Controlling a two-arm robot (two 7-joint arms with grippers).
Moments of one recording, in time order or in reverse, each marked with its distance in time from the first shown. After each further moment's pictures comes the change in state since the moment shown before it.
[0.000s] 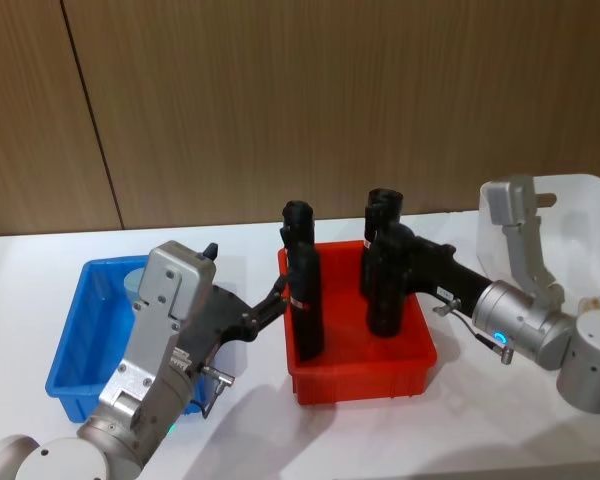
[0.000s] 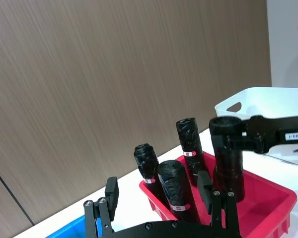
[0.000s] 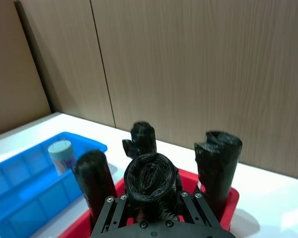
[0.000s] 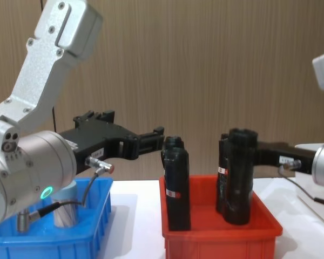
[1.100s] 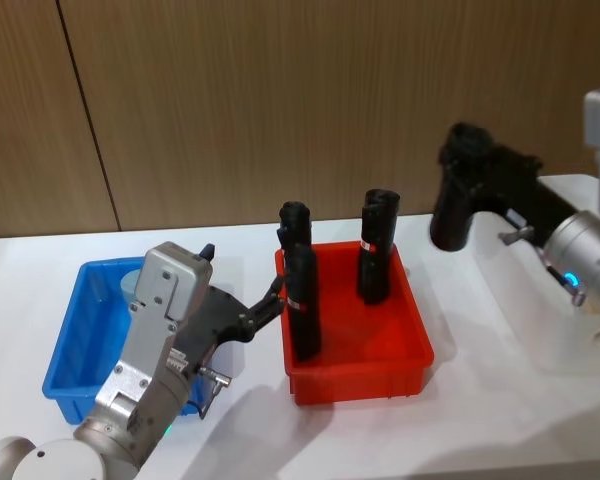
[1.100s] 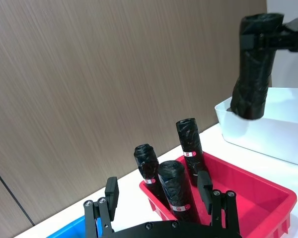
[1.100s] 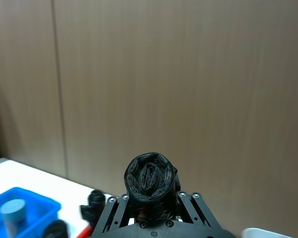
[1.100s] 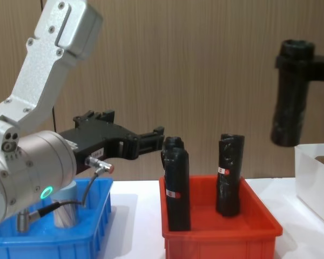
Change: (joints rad) left arm 0.000 0.000 0.000 0.000 0.000 0.000 0.000; right arm -0.179 0.126 0.075 -0.550 -0.008 0.141 -0.255
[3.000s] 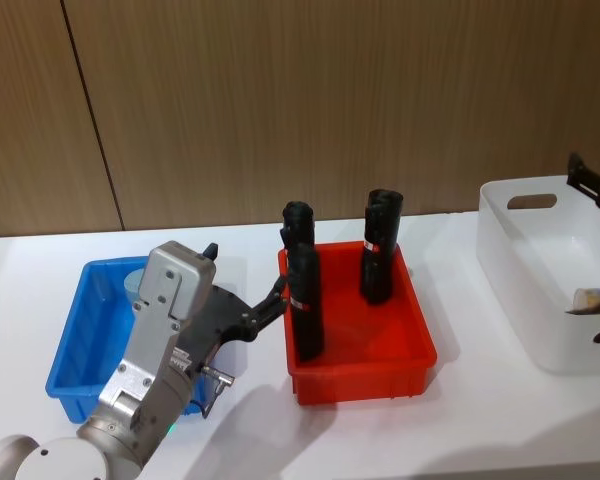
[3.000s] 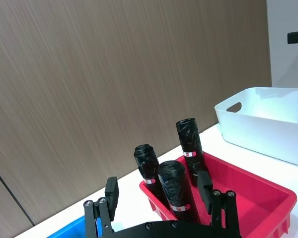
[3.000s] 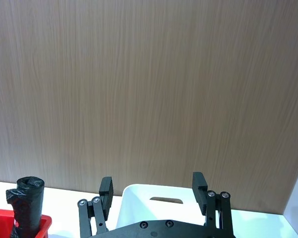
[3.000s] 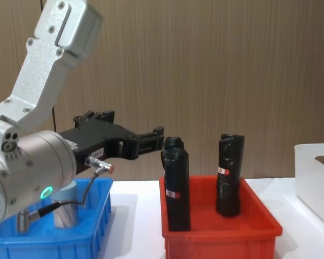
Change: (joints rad) left arm 0.000 0.000 0.000 0.000 0.000 0.000 0.000; right arm -0.057 0.108 0.122 -0.002 -0.037 0.062 -0.219
